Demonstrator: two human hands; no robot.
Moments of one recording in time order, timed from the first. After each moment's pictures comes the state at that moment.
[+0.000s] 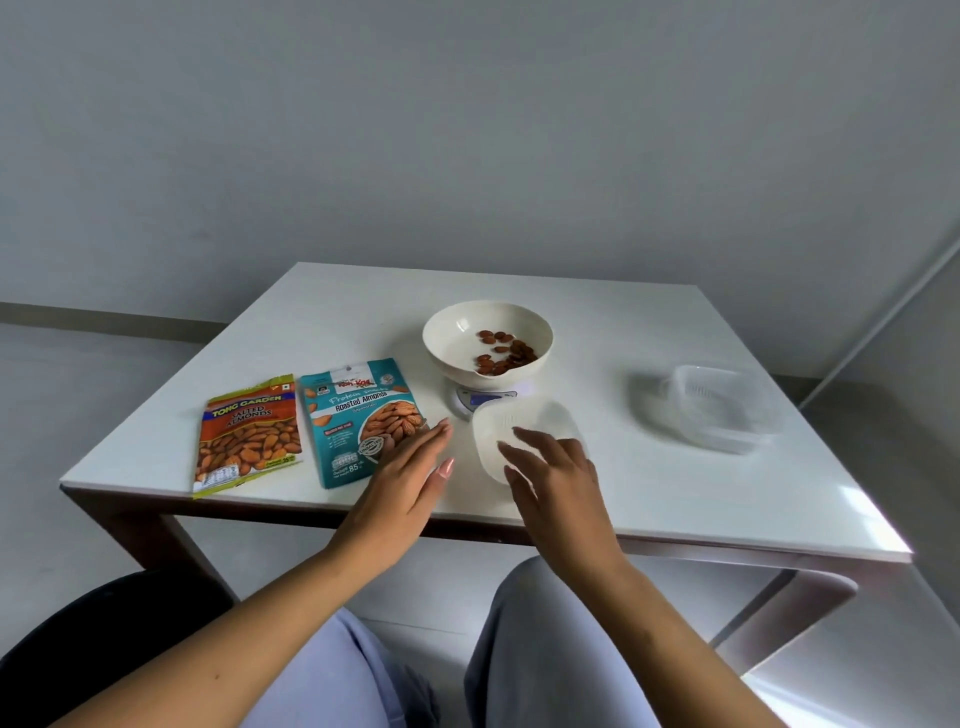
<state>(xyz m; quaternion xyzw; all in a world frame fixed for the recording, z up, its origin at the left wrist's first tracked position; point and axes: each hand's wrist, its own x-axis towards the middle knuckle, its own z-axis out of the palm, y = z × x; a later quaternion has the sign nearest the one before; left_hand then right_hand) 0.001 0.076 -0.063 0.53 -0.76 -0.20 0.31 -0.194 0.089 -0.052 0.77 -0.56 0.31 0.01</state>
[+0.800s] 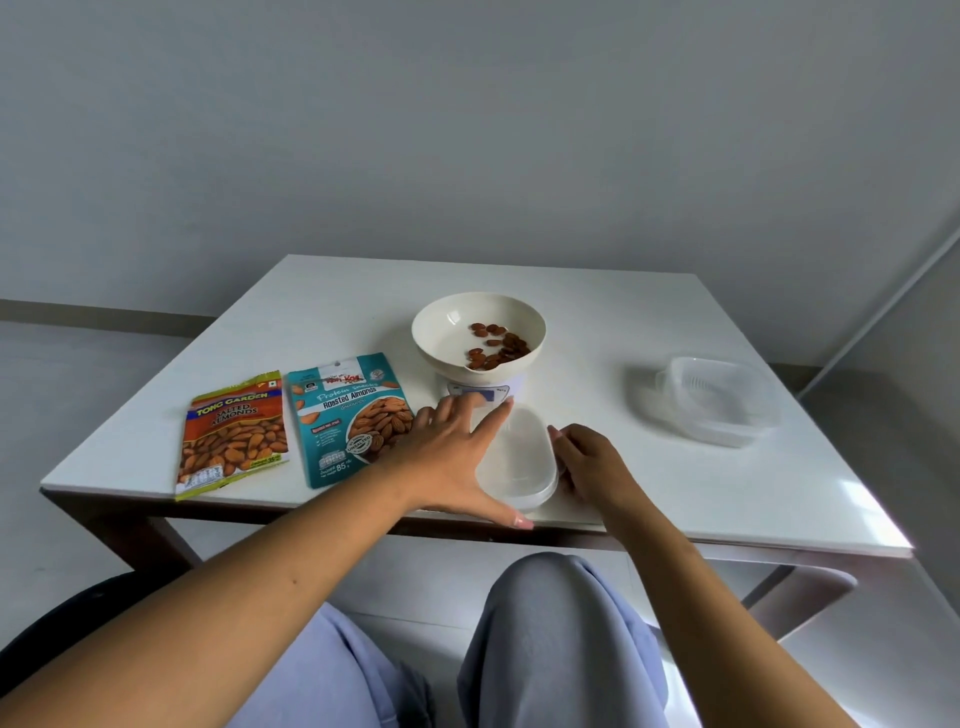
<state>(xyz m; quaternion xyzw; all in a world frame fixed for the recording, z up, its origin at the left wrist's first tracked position) -0.047 0.036 -0.023 0.51 -0.86 -0.03 -0.02 -0.240 0.045 -0.051 0.53 -0.63 0.38 -0.43</state>
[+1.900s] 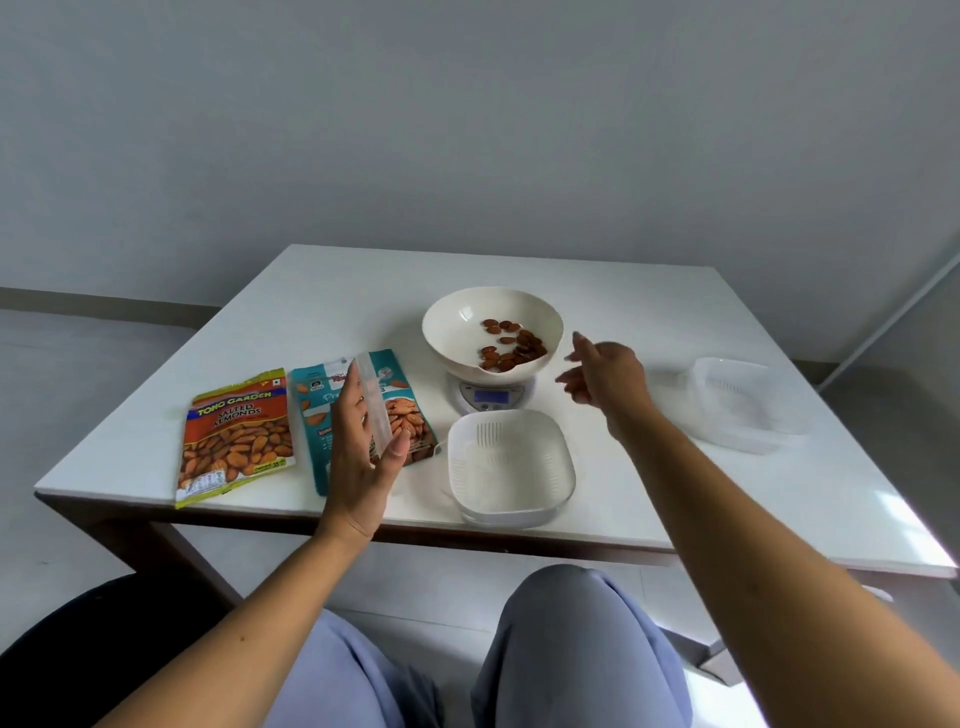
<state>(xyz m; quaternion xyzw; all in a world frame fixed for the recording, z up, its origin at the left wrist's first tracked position) 0.016 0.042 -0.068 0.52 -0.57 -0.28 0.57 -0.231 -0.042 -0.006 0.46 -0.66 0.46 -0.38</state>
